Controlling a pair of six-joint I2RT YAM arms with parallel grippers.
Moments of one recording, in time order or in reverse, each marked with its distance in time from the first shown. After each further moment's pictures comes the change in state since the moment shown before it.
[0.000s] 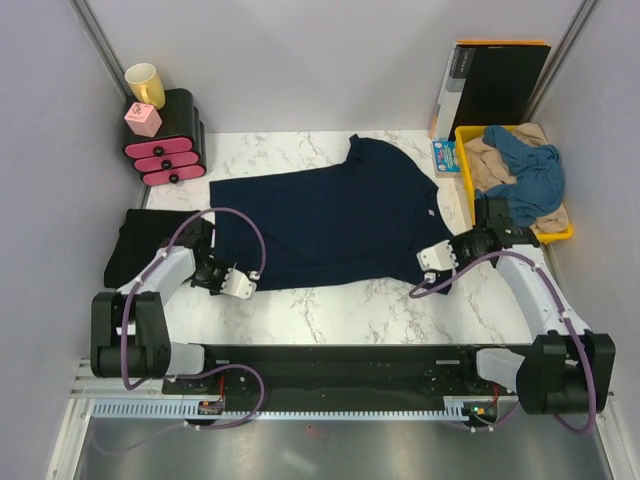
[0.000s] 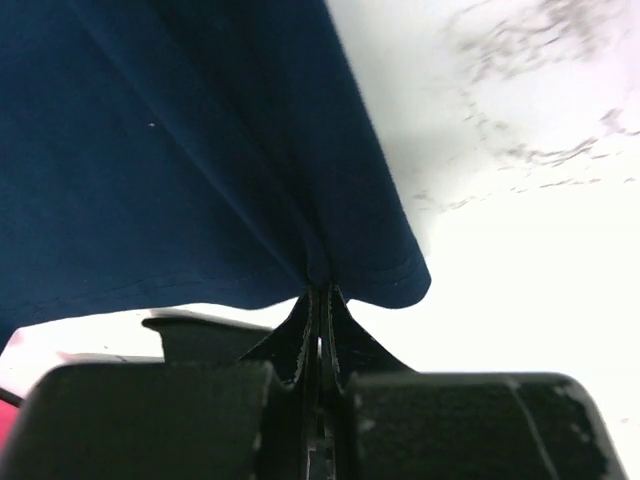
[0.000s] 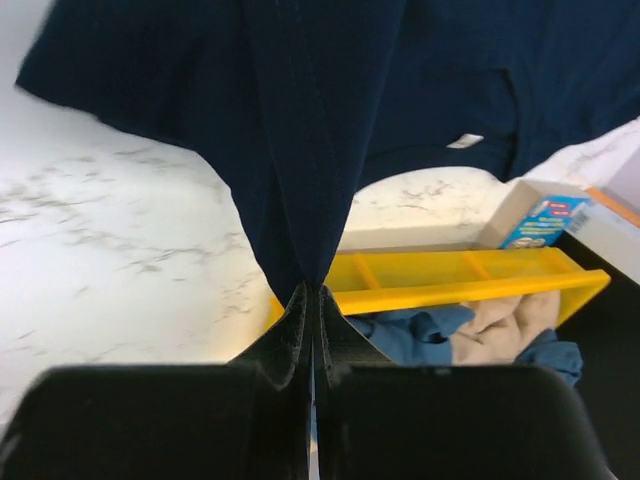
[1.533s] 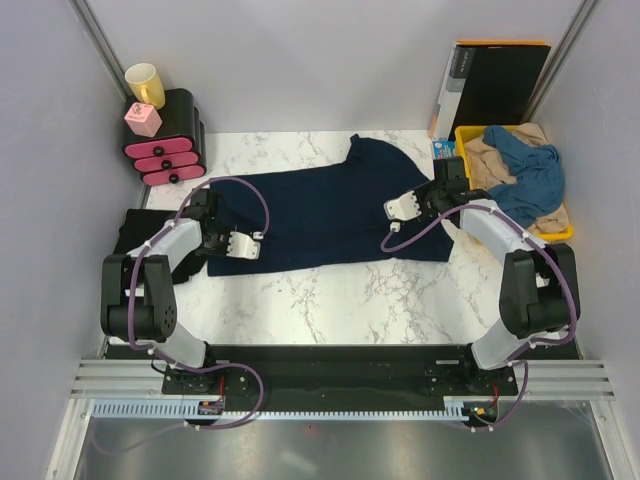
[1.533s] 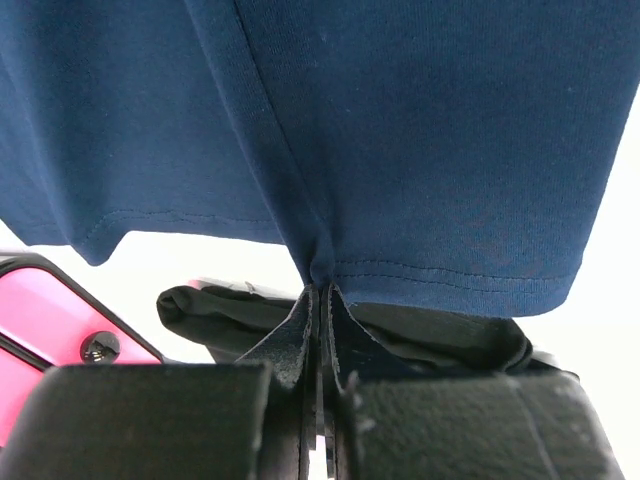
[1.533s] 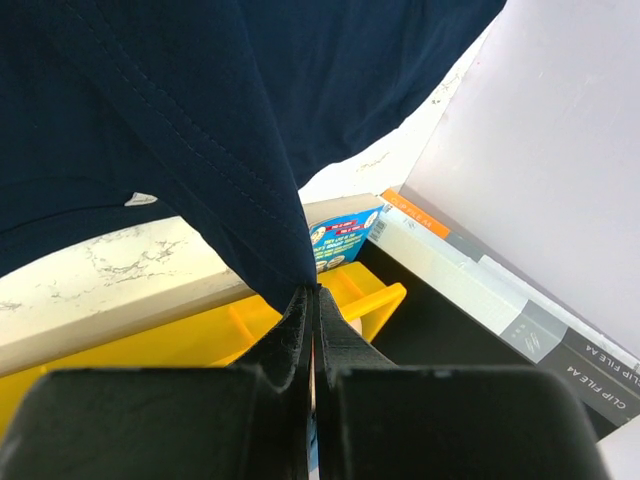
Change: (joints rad) left arm -0.025 0.243 0.249 0.174 -0.097 -0.177; right arm 0.186 0.467 0.255 0.565 0.105 0.110
